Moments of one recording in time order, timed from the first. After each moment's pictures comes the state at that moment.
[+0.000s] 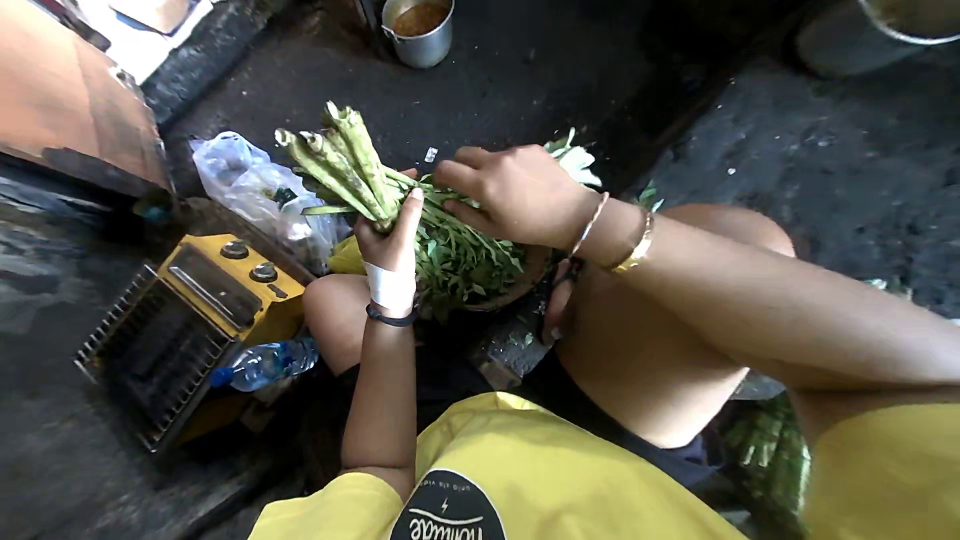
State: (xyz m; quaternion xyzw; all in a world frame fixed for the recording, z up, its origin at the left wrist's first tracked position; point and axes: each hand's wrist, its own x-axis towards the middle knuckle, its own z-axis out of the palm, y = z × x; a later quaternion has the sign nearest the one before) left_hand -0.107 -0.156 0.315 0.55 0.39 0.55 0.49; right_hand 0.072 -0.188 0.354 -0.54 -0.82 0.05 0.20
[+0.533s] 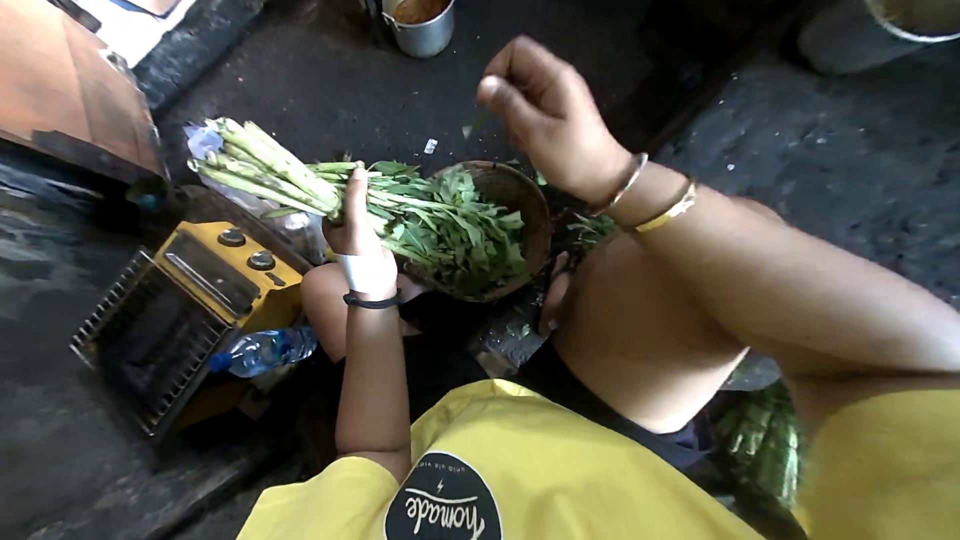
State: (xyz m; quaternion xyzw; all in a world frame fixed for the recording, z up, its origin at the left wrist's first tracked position) left_hand -0.123 -0.144 0.317 0.40 0.45 0.62 0.50; right_hand 0.096 -0.180 0.370 -0.55 -0.65 0.23 0.47
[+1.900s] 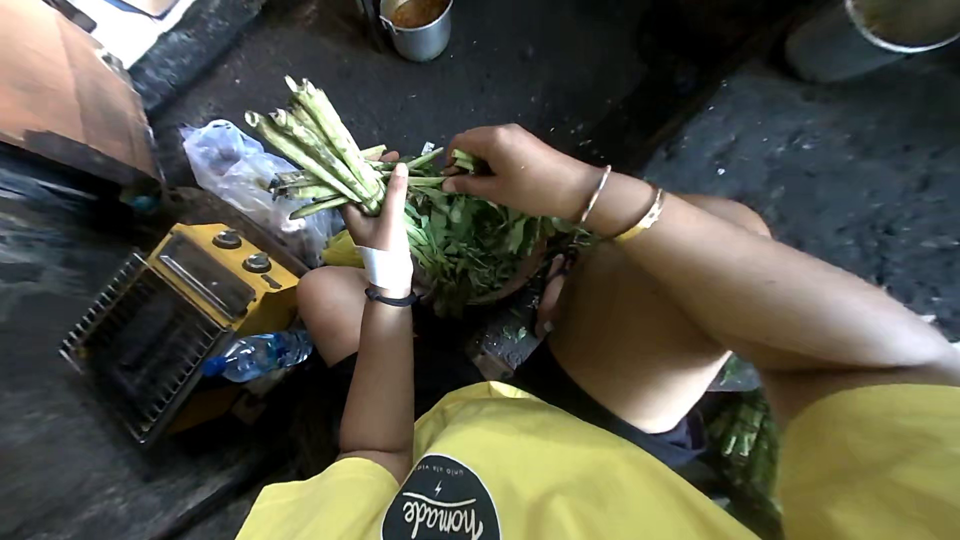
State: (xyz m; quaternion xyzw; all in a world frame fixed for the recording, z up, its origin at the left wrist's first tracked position) left_hand -0.104 -0.145 0.307 0.50 0.38 0.62 0.47; right_hand 0.080 -0.180 0.363 -0.55 -0.75 0.26 0.27
